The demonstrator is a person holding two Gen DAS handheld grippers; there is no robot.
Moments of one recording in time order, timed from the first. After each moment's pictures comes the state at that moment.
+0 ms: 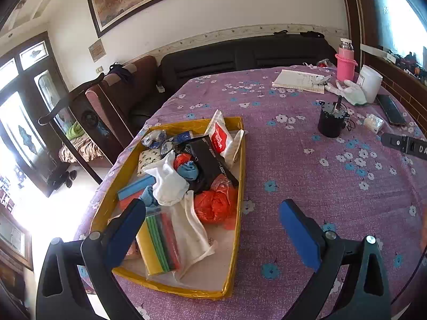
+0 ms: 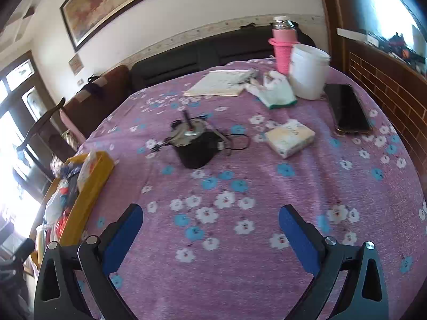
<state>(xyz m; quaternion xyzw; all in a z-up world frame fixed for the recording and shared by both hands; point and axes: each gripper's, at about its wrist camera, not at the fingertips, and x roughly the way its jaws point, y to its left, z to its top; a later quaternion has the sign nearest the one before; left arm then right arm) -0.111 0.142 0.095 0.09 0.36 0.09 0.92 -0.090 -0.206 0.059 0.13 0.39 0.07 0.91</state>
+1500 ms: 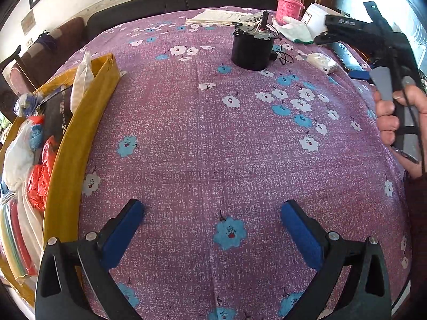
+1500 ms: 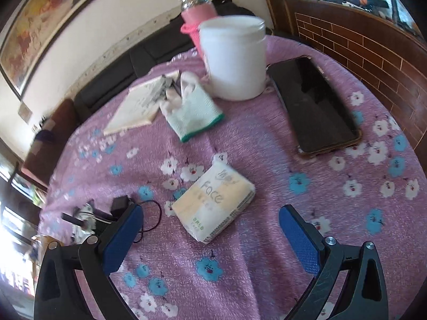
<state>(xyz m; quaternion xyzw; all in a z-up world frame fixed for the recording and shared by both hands) -0.056 0.049 0.008 0.05 0.49 -0.08 0.87 0.034 -0.289 0.017 0.22 0.44 -0.05 0.87</state>
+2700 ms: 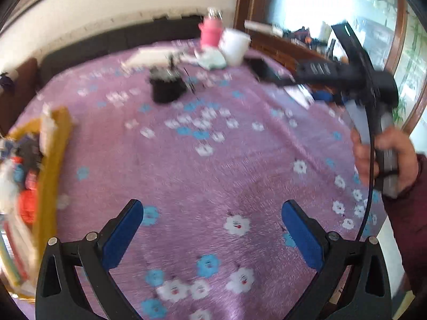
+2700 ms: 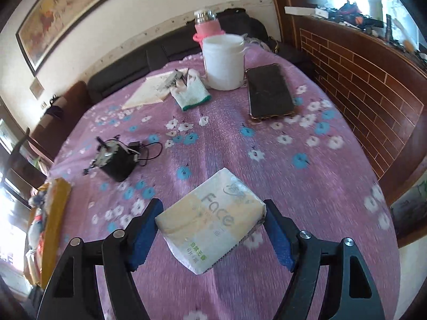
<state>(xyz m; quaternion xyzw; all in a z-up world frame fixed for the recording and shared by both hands) -0.137 0.027 0.058 0.06 0.40 -0.23 0.89 -0.121 -0.306 0.064 0.18 0.41 -0.02 0.89</state>
